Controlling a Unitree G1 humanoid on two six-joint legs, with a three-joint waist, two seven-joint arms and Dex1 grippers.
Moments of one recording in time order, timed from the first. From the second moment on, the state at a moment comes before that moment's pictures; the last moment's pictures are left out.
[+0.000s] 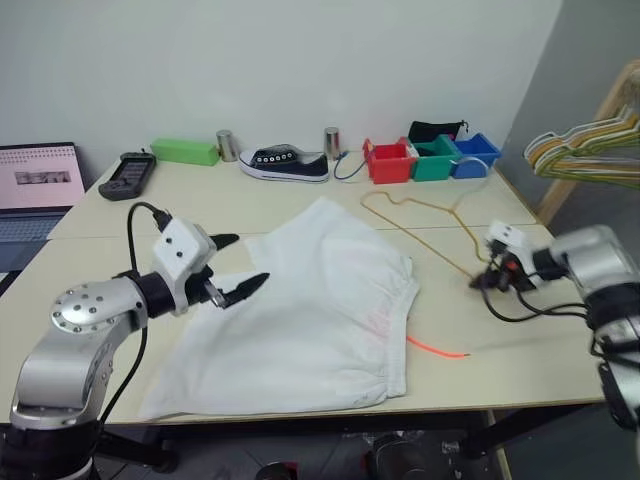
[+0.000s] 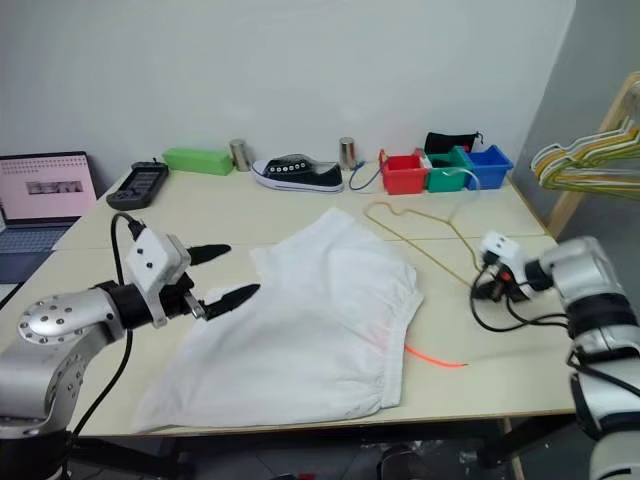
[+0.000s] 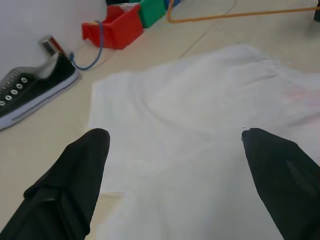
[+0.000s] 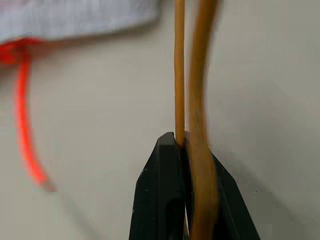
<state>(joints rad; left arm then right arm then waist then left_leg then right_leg) -0.08 0.76 0.26 -0.48 -0.40 0.61 -0.83 -0.72 -0.88 0.26 0.56 0.00 0.72 1.52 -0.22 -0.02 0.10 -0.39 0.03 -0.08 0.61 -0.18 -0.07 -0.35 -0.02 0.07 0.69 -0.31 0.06</state>
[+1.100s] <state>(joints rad) 0.11 0.75 0.19 -0.63 -0.41 0.58 -0.80 0.35 -1.28 -0.20 -0.26 0.85 1.41 1.44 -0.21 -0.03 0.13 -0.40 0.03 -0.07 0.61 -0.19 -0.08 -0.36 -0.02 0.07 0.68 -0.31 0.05</state>
